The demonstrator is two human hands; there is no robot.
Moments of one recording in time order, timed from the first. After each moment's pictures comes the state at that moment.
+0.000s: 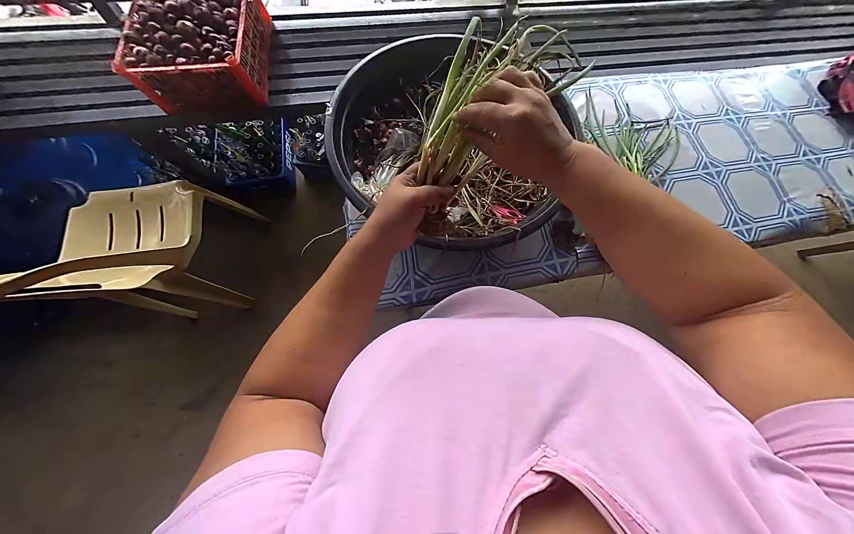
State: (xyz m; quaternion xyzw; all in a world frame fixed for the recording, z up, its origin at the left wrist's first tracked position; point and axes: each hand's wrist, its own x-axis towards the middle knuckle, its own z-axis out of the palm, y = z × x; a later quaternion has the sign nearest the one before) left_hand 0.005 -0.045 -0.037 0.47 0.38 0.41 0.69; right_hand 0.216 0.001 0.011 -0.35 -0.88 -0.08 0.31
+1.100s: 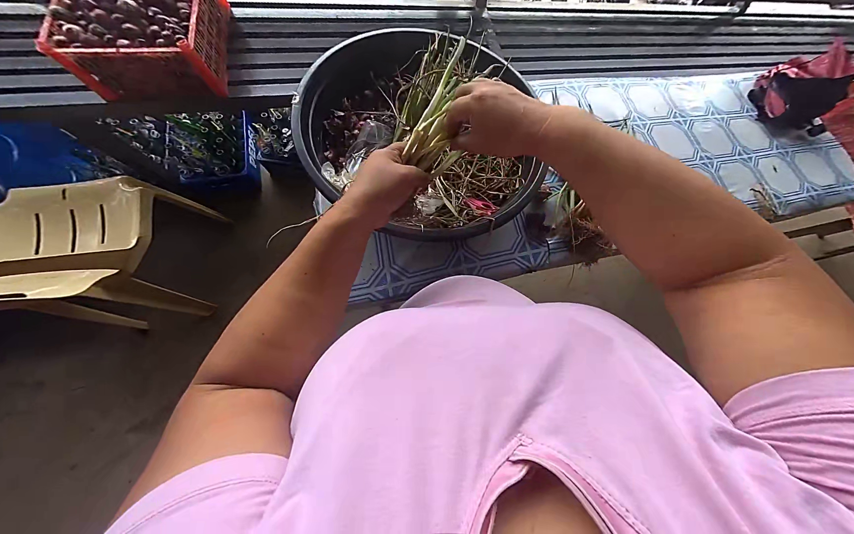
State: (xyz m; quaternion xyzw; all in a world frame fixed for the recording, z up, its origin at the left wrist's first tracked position) left_hand 0.014 -0.036 -0.016 0.56 0.51 0.30 0.58; right_hand 0.215 0.003 0.048 -0.44 -0.89 0.11 0.00
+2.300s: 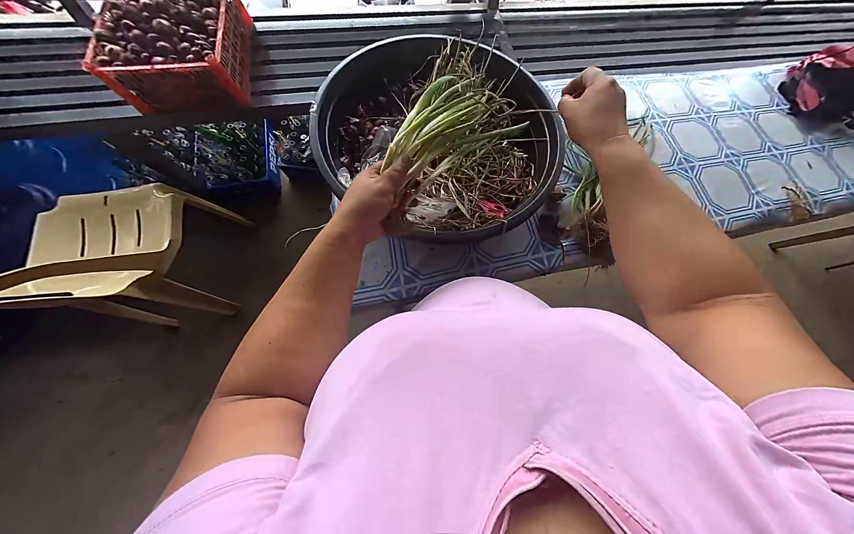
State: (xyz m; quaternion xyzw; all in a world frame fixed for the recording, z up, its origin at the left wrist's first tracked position) left_hand -0.014 -0.037 -0.042 0.44 0.50 0.38 0.64; right_hand 0.305 0.002 0.014 -0.78 -0.57 0.11 0.24
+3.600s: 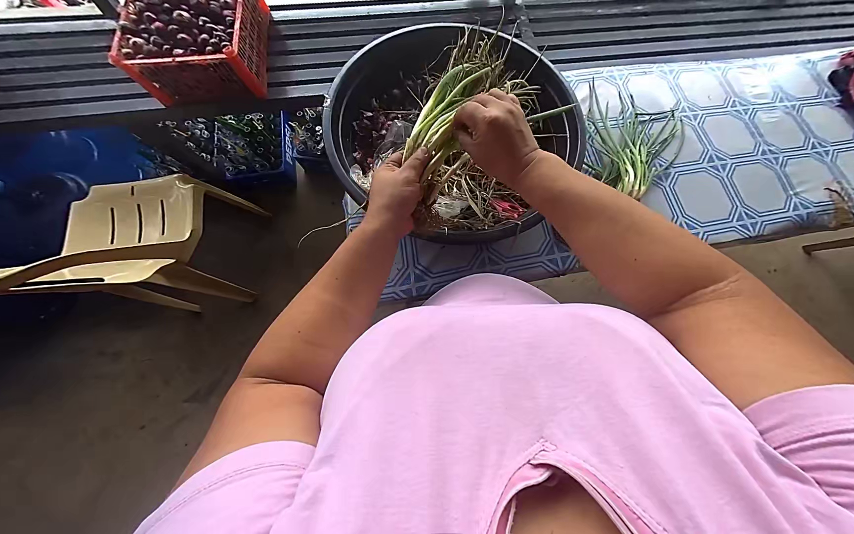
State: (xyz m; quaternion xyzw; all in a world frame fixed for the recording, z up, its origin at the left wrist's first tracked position) left_hand 0.014 -0.031 -0.046 0.38 0.53 0.46 0.60; right_hand 0.190 0.010 -0.029 -0.49 -0.83 -0.03 0.27
